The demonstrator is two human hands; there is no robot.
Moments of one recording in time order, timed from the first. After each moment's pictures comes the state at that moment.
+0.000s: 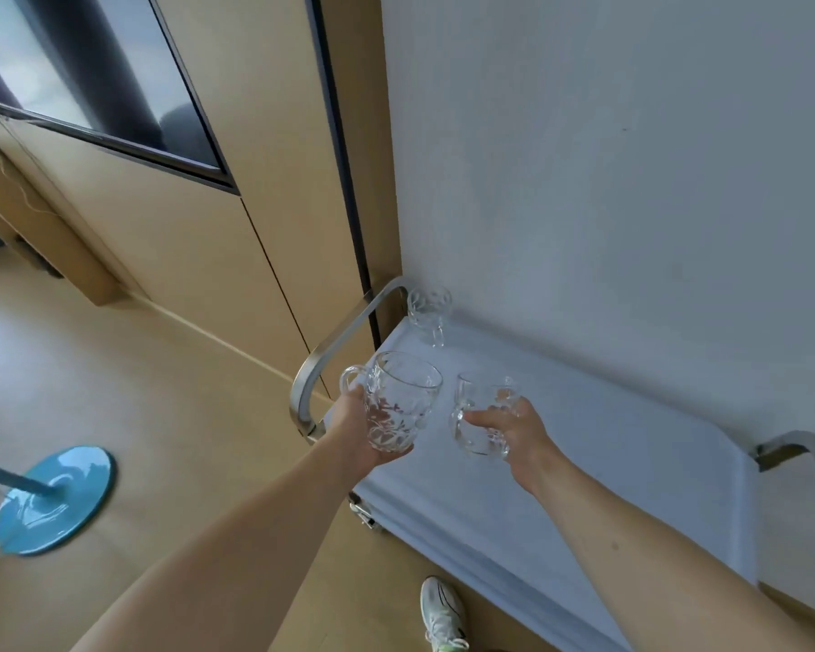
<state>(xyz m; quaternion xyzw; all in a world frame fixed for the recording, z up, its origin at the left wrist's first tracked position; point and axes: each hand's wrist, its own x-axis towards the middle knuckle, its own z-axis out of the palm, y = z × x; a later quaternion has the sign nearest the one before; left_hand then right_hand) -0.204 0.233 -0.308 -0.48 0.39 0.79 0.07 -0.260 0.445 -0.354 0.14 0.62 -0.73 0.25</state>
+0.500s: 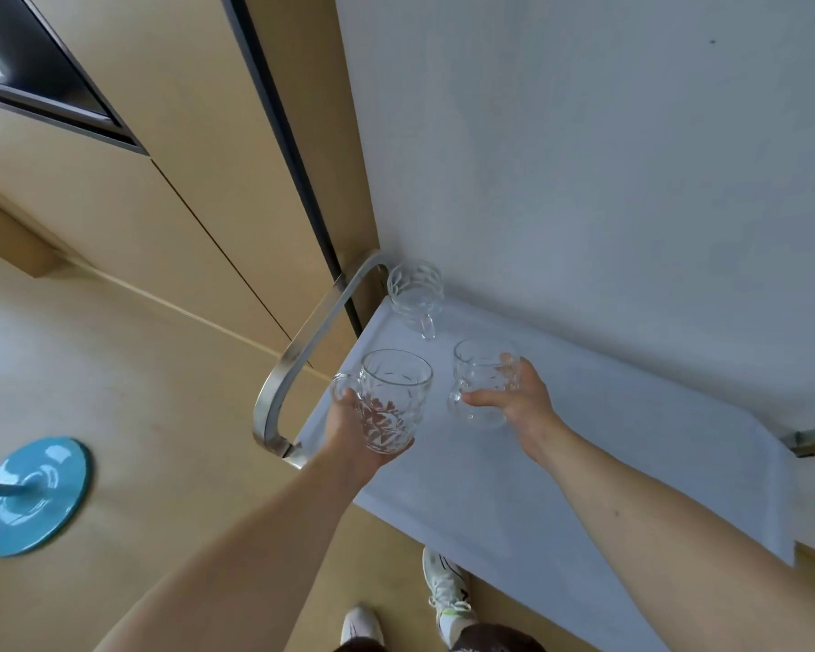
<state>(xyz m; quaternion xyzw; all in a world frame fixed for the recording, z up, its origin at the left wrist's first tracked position) -0.286 0.213 -0.381 -0.49 0.36 0.78 0.12 -0.362 0.430 -0.420 0.17 0.70 -0.66 0.22</state>
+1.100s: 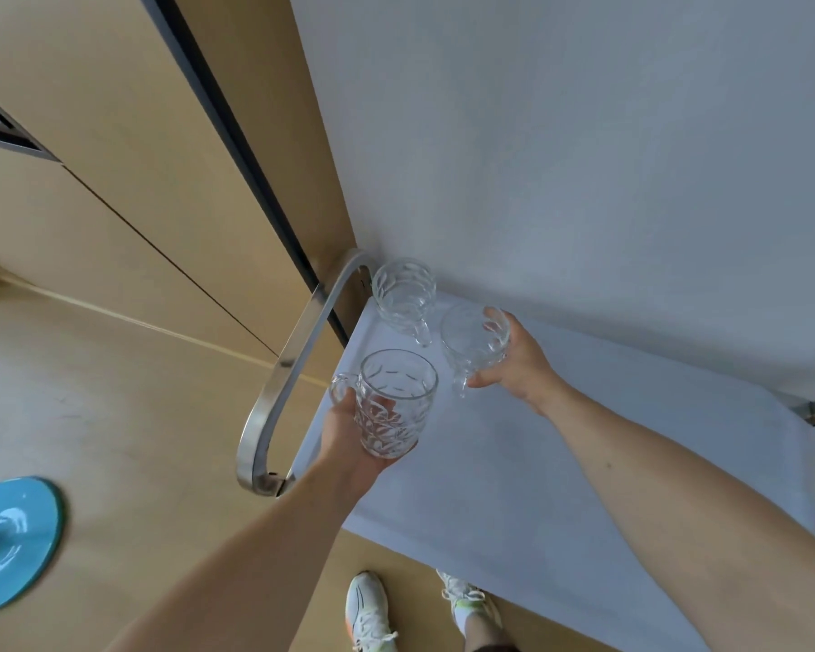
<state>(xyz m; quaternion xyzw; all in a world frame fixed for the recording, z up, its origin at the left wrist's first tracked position) -0.326 0.185 -0.418 -0.46 0.39 0.78 0.18 -0.432 0.416 -0.441 0.08 0.80 -0.56 0.22</state>
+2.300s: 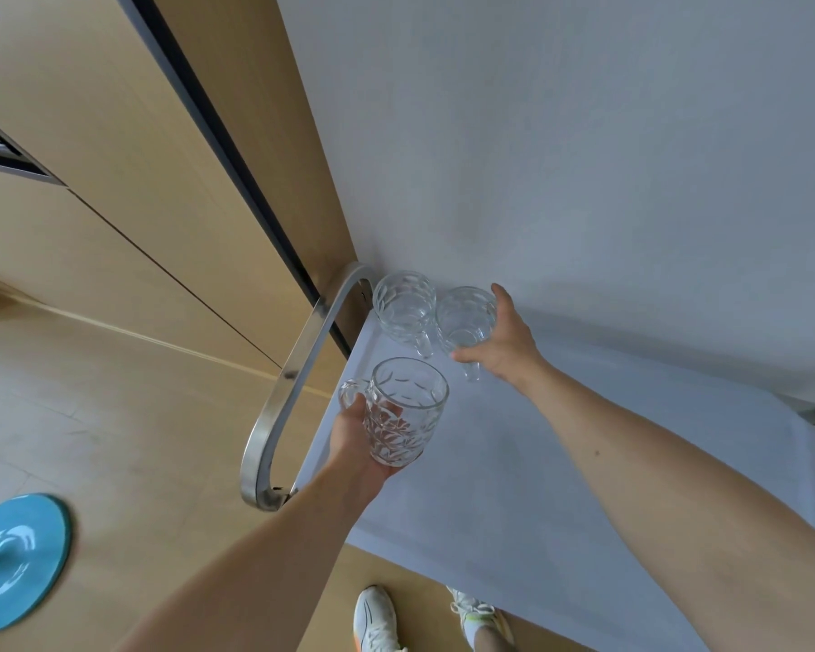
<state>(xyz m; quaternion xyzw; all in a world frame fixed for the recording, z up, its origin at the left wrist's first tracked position) -0.339 0.189 -0.414 -0.49 0.37 0.77 0.19 -0.461 0.386 -0.409 0.09 0.85 -0.49 0.18</state>
